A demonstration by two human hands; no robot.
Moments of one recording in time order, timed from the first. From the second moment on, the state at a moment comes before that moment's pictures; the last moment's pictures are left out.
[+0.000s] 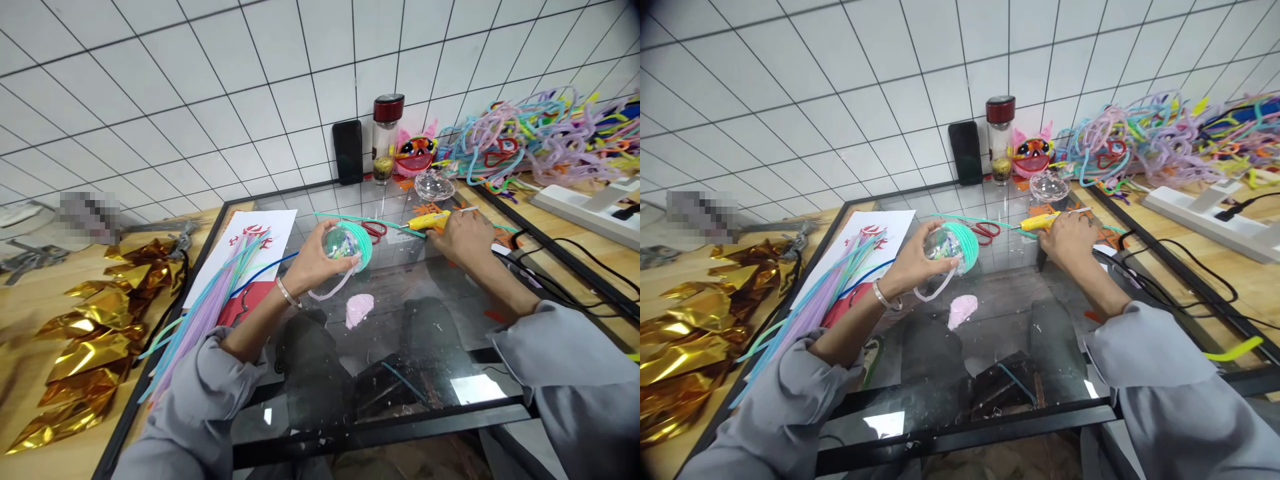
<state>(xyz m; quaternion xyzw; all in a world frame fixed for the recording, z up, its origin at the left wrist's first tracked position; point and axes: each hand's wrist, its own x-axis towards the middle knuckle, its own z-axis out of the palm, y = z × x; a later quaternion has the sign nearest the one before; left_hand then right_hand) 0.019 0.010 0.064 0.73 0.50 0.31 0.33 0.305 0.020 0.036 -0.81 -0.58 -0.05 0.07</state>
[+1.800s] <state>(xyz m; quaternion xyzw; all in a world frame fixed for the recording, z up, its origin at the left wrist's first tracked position) 0.019 0.020 0.048 0.71 0.44 0.43 0.36 0.265 -0.005 0.038 -0.48 -0.73 -0.19 0.46</state>
